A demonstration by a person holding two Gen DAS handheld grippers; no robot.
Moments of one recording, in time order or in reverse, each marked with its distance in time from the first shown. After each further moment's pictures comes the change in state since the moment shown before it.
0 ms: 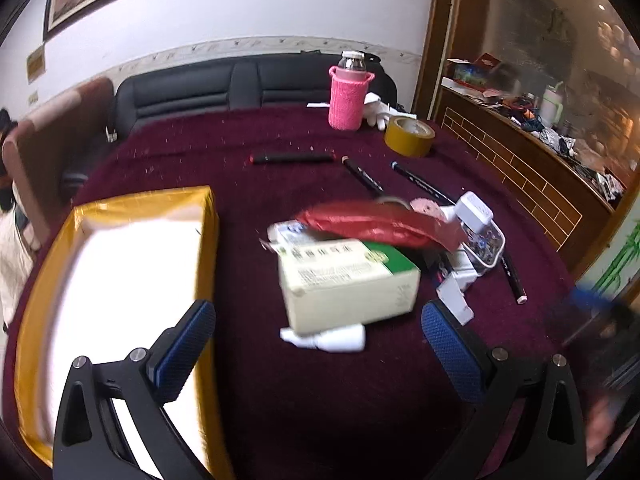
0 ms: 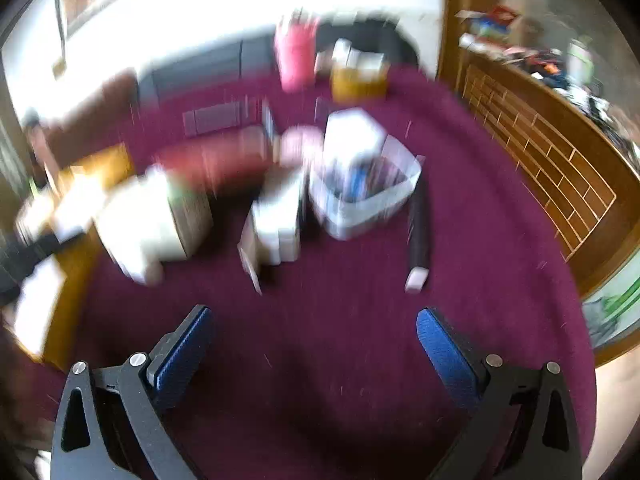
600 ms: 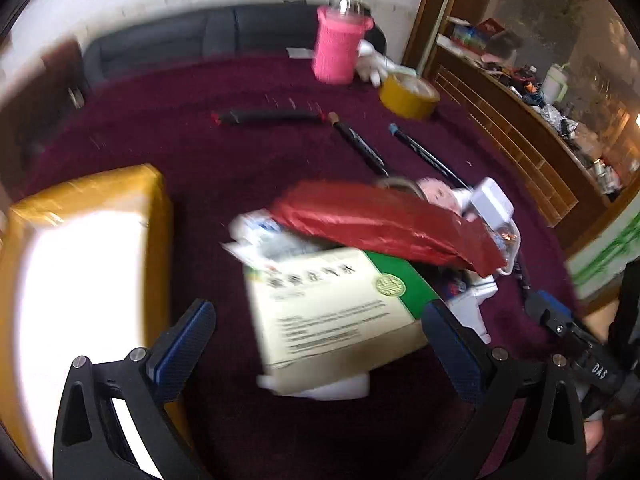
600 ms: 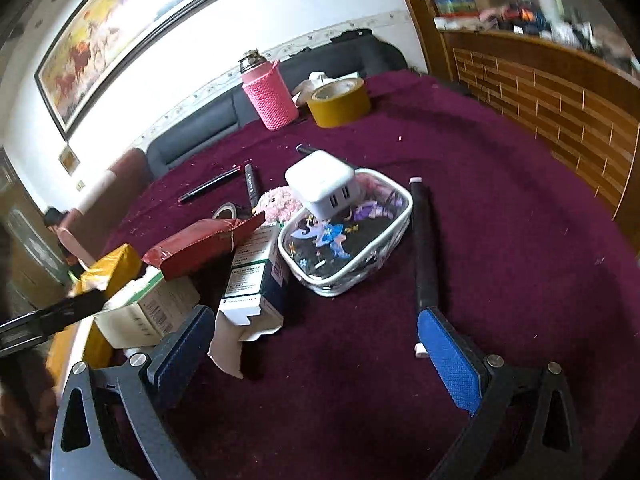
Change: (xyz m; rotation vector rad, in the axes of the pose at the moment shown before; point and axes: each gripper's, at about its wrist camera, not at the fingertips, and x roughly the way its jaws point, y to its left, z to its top) left arm 0.082 0.005 0.035 -0.050 0.265 -0.176; right arm 0.065 -0.062 0.009 0.216 -0.052 0.177
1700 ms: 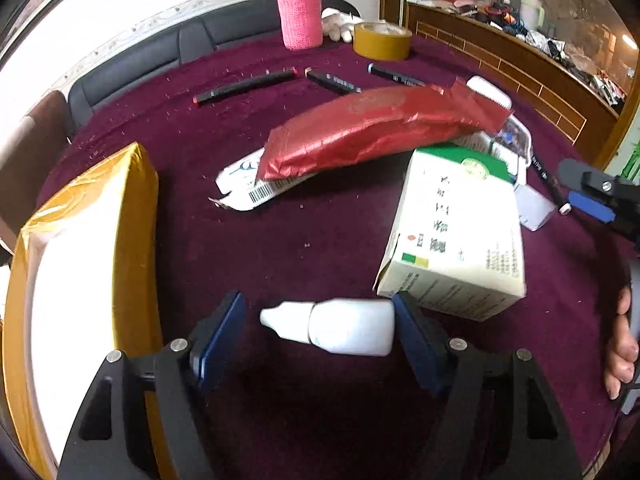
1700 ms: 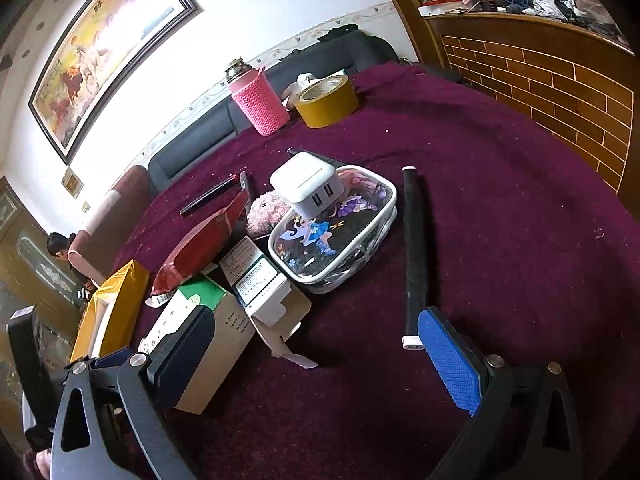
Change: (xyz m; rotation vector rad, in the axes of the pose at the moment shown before) left arm 0.015 -0.022 -0.065 0.234 0.018 0.200; right arm 0.003 -0.011 -0.005 0.068 -0.007 0.018
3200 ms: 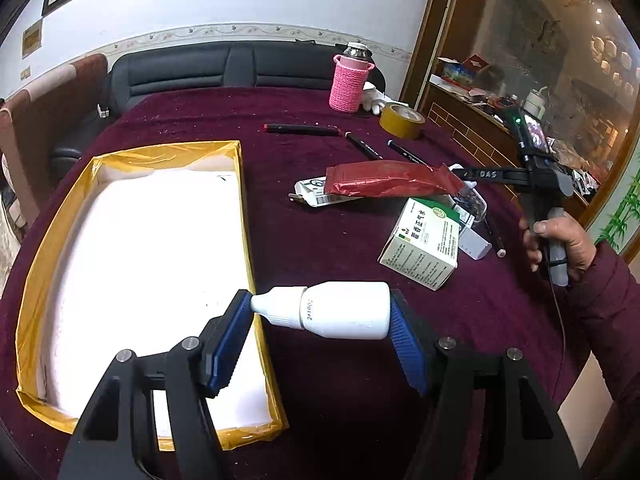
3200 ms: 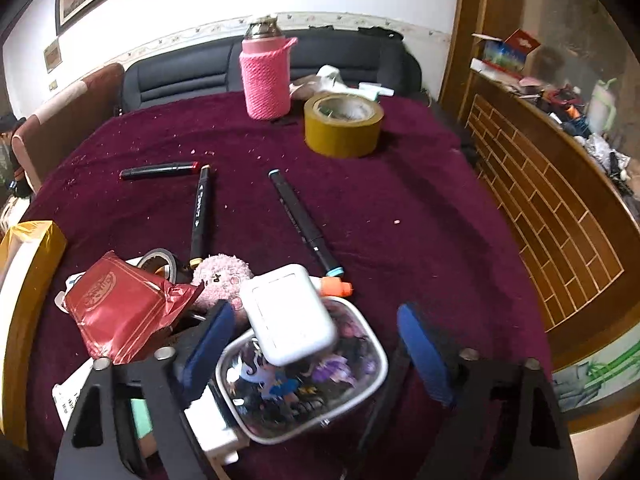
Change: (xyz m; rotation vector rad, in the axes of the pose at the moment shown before) left arm -0.109 0.058 -0.067 -0.236 -0.225 -0.101; right arm 0.066 0.050 0.092 -0.421 0.122 -0.285
